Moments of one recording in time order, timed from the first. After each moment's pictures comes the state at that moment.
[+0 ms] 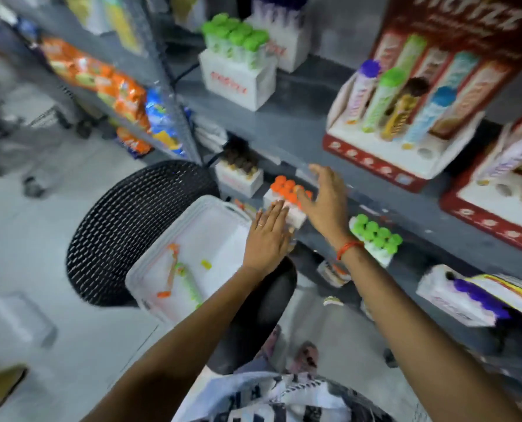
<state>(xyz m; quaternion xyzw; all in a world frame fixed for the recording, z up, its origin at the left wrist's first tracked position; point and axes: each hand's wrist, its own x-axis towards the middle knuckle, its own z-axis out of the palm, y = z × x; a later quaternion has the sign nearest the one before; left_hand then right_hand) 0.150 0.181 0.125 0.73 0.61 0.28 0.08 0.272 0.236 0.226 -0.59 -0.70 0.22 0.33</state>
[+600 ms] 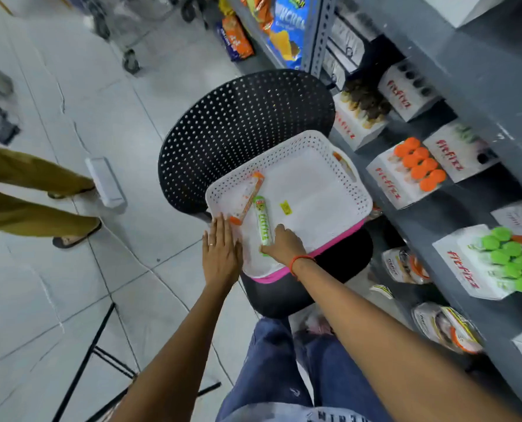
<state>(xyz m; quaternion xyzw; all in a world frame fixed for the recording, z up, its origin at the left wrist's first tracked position) -0.025 -0.019 -0.004 0.40 0.90 0.06 0.14 0.075 0.110 0.024 -0.47 -0.75 0.43 -0.19</state>
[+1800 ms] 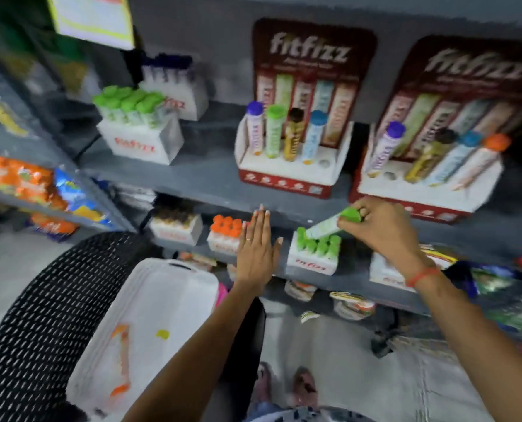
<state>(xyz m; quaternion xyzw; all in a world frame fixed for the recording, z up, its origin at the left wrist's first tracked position) 0.236 0.235 0.141 0.81 0.53 0.24 0.06 0.453 0.190 0.283 -0.75 -0.60 0.13 0.25</state>
